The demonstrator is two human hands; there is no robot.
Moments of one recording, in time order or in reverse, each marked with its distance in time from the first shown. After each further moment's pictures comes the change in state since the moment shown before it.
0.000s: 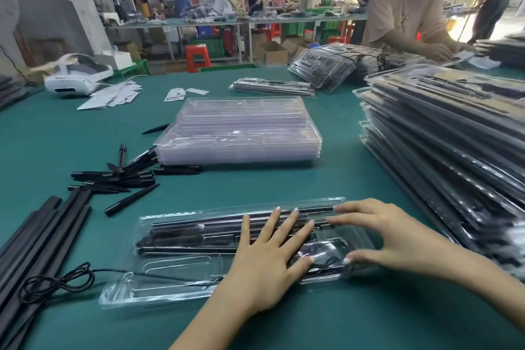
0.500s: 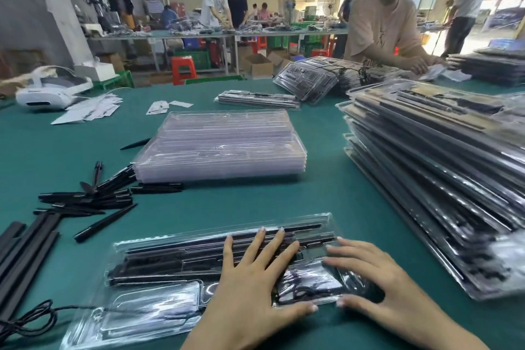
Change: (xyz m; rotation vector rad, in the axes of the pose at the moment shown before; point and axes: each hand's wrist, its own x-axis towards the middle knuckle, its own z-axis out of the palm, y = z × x) left_hand -0.003 0.003 -0.002 -0.041 0.035 -0.008; right_hand -0.032 0.001 0.050 0.219 0.364 -0.012
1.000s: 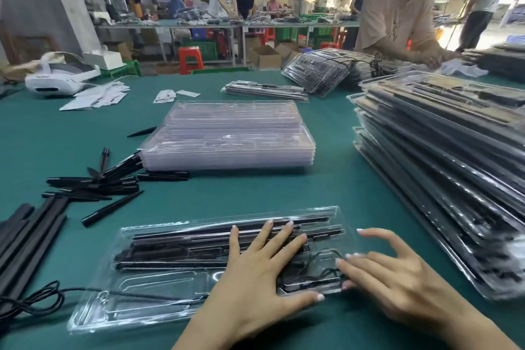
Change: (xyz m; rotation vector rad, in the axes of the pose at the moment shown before) left_hand 0.001 -0.003 -0.002 -0.070 0.006 0.018; right_hand 0.013 0.009 -0.001 -0.642 0.281 -0.699
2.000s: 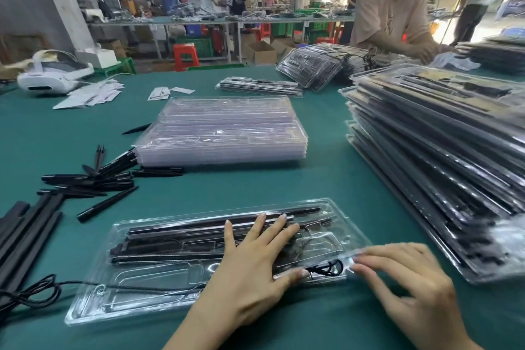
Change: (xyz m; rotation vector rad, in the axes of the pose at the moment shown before) left_hand -0.001 0.007 -0.003 -0.046 -0.018 -0.032; right_hand -0.010 -0.034 -0.019 0.214 0.229 0.645
